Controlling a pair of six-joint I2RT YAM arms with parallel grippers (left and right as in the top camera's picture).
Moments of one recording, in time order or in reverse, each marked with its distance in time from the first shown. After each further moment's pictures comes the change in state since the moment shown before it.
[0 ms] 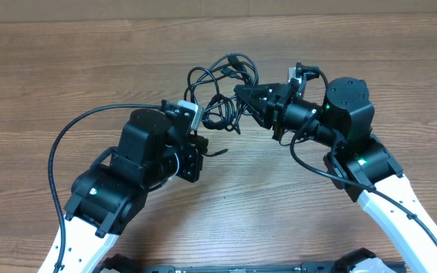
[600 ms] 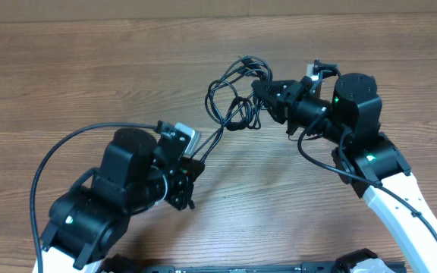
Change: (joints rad) left arm 0.000 -0.119 0.021 -0.206 0.112 0.093; right arm -0.092 0.001 -0.002 -0.093 0.066 -0.156
